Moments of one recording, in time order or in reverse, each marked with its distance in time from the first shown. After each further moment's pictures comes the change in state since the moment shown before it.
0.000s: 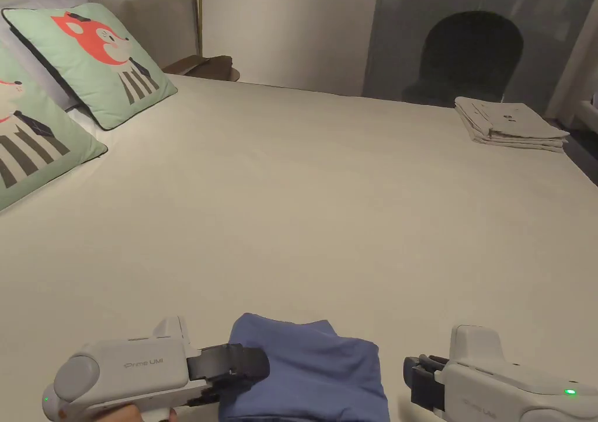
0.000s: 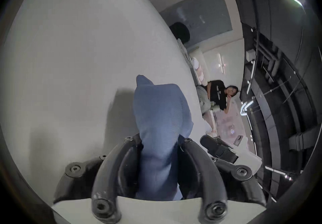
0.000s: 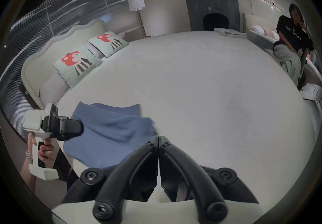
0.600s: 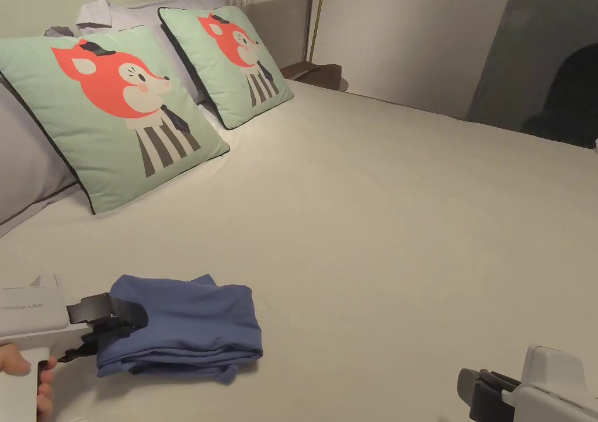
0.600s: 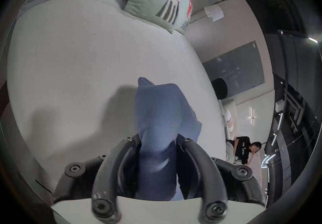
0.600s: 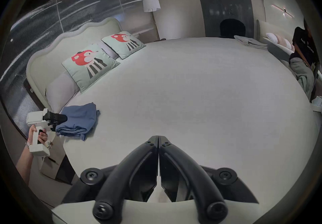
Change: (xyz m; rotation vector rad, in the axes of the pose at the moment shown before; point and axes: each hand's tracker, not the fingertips) left arm -0.154 0.127 0.230 0.355 0.304 0.225; right arm -0.098 0.051 -0.065 0.020 0.074 0.046
